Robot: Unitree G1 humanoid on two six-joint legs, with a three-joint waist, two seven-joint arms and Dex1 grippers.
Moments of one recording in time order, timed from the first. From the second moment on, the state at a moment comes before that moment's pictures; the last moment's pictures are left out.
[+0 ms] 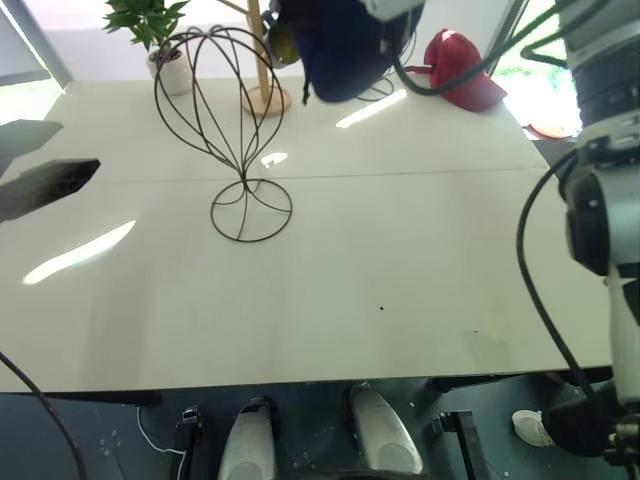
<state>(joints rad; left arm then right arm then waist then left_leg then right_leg) -0.26 1.13 0.81 -0.17 -0.90 0.89 -1.02 -1.78 -0.62 0.40 0.93 -0.55 -0.94 0.57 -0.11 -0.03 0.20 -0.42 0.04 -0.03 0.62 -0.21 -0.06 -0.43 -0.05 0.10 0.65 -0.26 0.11</state>
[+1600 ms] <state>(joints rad) -0.08 1.25 1.19 -0.21 -0.90 1.11 -1.14 -1.43 -0.67 0.65 0.80 -1.07 -1.07 -0.16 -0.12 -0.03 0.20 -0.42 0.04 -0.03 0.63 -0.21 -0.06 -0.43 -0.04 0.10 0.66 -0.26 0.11</state>
